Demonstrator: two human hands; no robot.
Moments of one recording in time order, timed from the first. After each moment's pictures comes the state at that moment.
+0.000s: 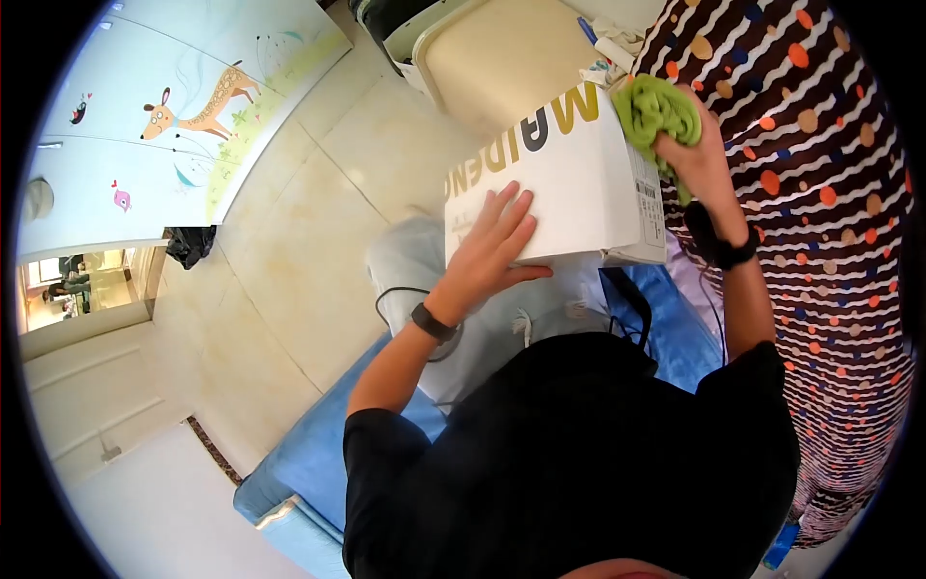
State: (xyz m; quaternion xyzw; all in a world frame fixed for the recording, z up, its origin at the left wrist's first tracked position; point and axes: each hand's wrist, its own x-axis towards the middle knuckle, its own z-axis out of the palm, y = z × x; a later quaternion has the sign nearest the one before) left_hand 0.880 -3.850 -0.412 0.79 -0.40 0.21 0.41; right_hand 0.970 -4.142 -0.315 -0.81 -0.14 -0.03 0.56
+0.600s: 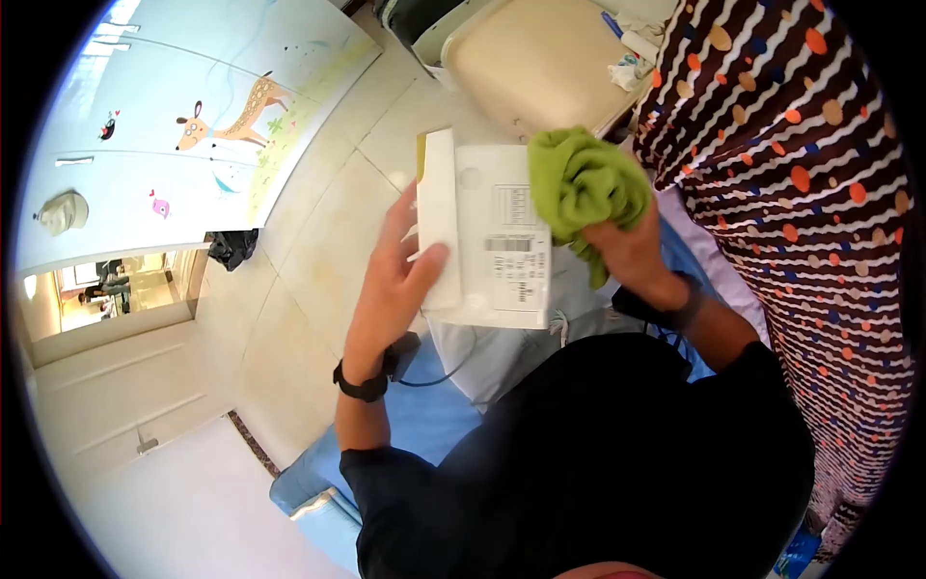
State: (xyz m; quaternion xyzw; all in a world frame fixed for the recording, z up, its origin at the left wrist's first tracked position) left_hand 0.859 -3.771 -0.272 0.79 0.00 -0.12 0.60; right_hand 0.893 -4.022 -0.341 -0.53 -0.13 -0.02 0.84
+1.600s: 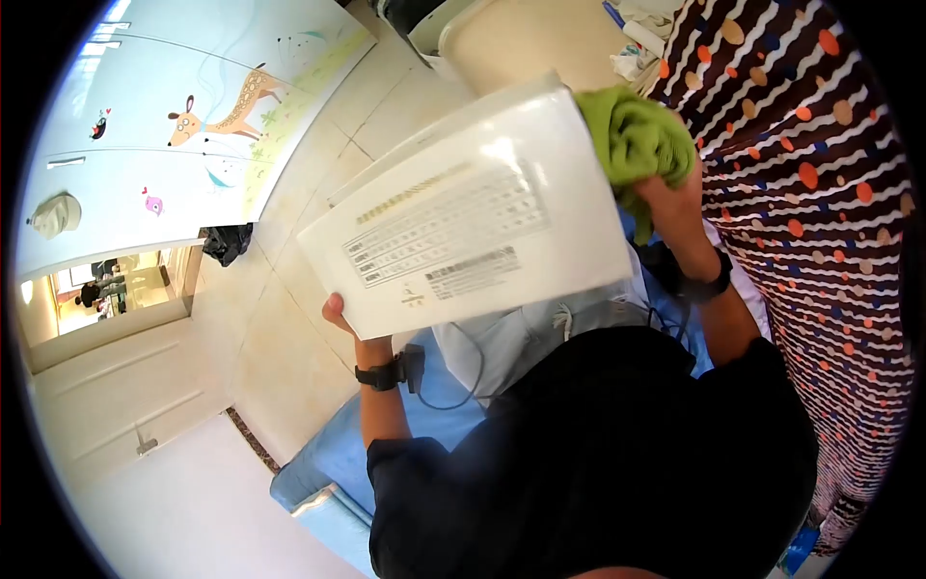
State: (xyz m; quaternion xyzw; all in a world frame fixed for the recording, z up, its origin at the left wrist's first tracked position) left_hand 0.809 -3.668 -0.396 0.40 0.08 0.06 0.91; right_hand 0.920 -4.061 -0.344 -0.62 -0.09 0.00 0.78
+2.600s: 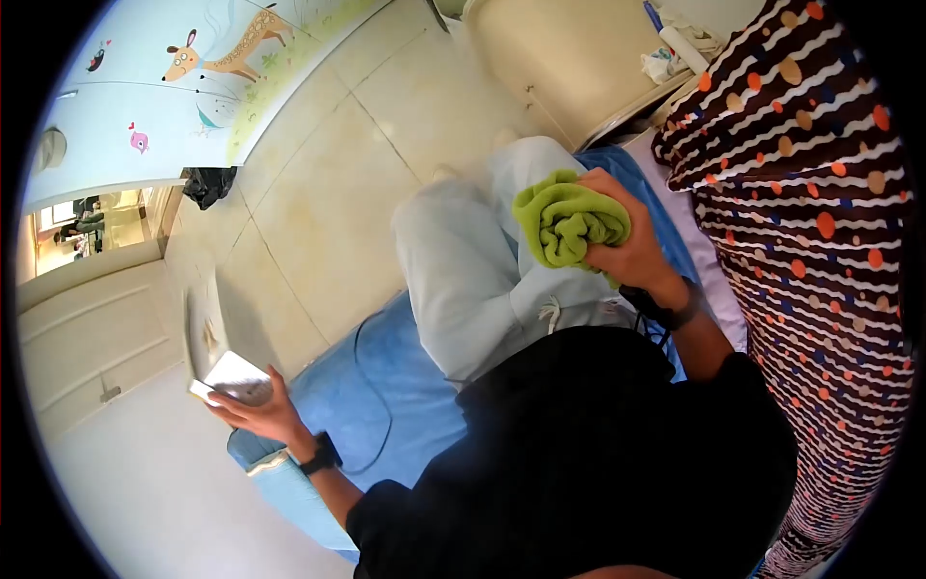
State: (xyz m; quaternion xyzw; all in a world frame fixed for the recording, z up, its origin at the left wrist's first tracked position) left_hand 0.622 -3.592 -0.316 0.87 0.29 0.34 -0.20; right_hand 0.903 -4.024 -0.386 -0.65 -0.25 0.11 0.71
